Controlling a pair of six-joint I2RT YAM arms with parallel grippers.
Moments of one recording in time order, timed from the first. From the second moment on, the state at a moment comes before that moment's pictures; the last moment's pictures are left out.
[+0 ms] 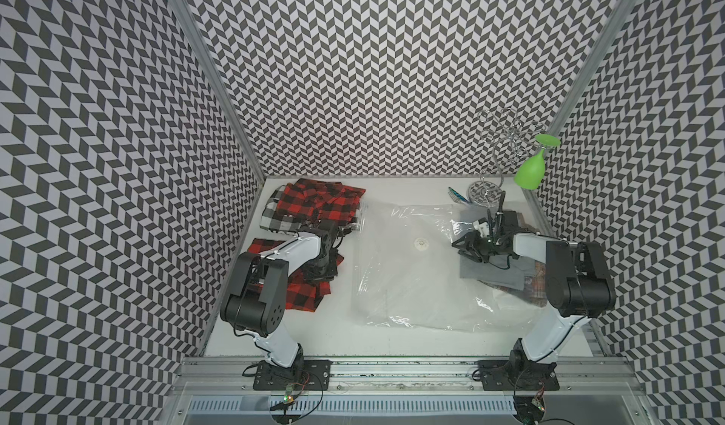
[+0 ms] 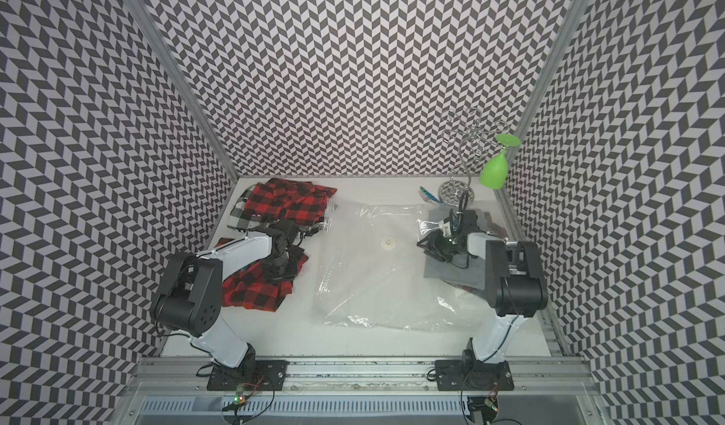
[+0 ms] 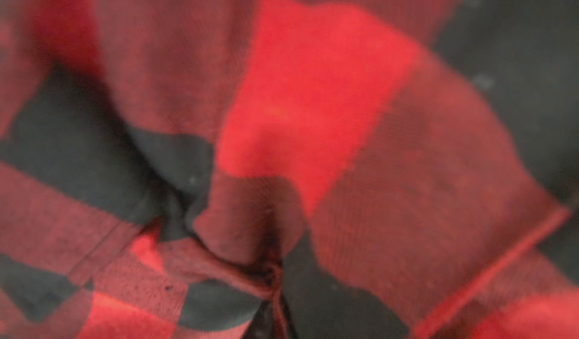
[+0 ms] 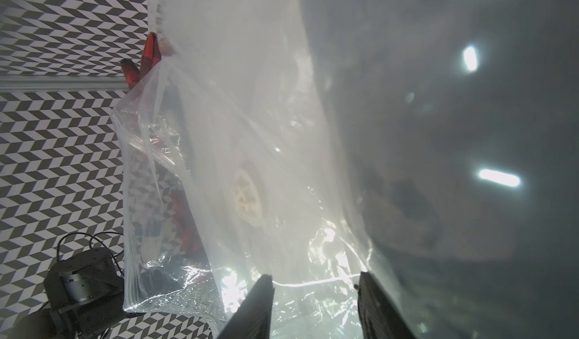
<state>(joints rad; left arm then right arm) -0.25 1.68 1.00 -0.89 -0.12 -0.46 -0.06 1.80 0.94 -0.26 -0.76 0.52</state>
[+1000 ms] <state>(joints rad) 0.13 1.33 1.15 -0.88 0.12 -0.28 -0.06 1.80 0.94 -0.26 -0.77 0.52</state>
